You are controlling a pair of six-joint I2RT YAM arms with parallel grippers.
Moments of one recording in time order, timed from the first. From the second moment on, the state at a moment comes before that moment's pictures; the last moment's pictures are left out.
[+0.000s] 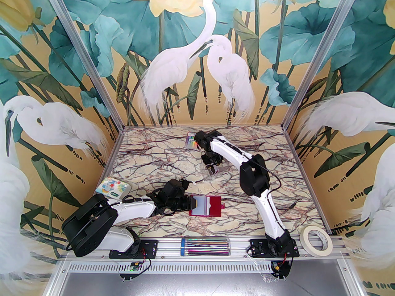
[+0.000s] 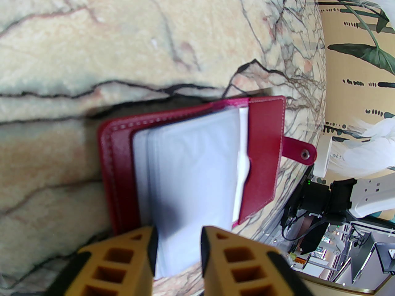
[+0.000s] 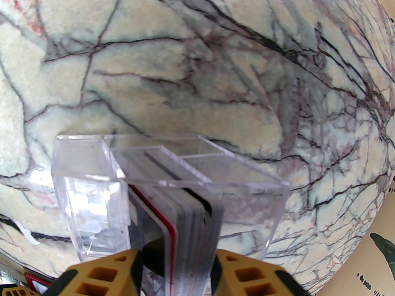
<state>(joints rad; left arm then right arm) -0.74 1.41 0.44 0.09 0.41 -0.86 0.62 2.34 2.12 -1.32 0.20 0.28</state>
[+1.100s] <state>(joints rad) -0.74 1.41 0.44 0.09 0.41 -0.86 0.62 2.34 2.15 -1.37 0.27 0.28</state>
